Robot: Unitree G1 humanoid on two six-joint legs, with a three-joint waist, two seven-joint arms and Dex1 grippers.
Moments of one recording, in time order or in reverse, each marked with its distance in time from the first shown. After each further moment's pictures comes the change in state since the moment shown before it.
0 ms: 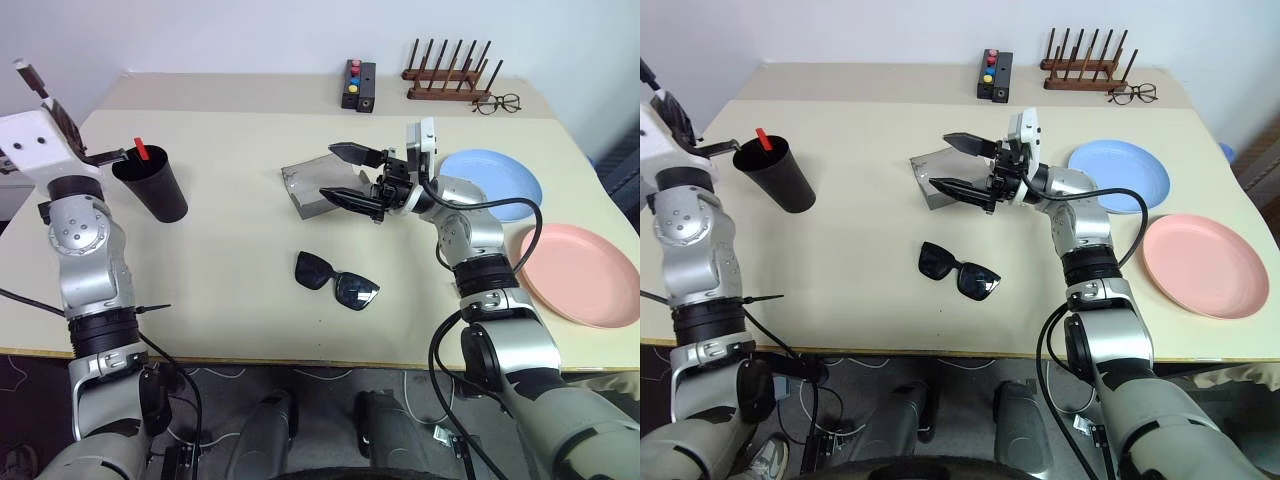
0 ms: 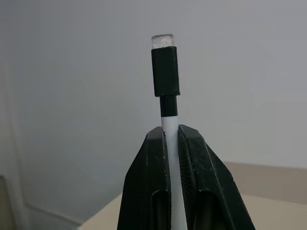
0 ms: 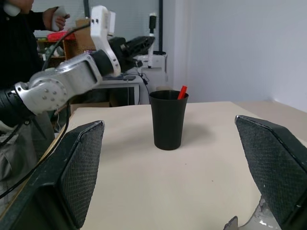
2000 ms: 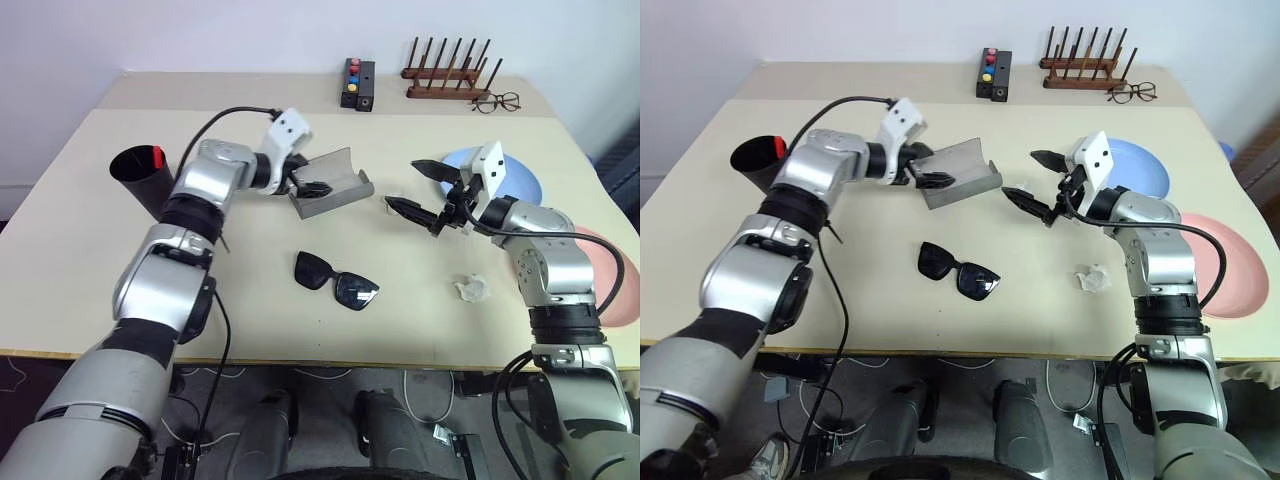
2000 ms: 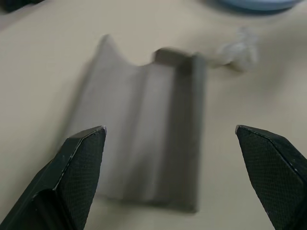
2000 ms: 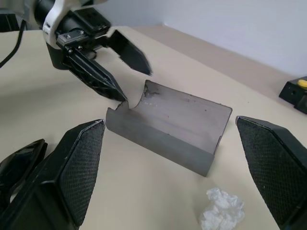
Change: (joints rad) left arm -0.664 -0.128 -0.636 0.775 0.041 0.383 -1.085; right arm 0.334 -0.280 -0.049 -0.443 -0.082 0.195 -0.369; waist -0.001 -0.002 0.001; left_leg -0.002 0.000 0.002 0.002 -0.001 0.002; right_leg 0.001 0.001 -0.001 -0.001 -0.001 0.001
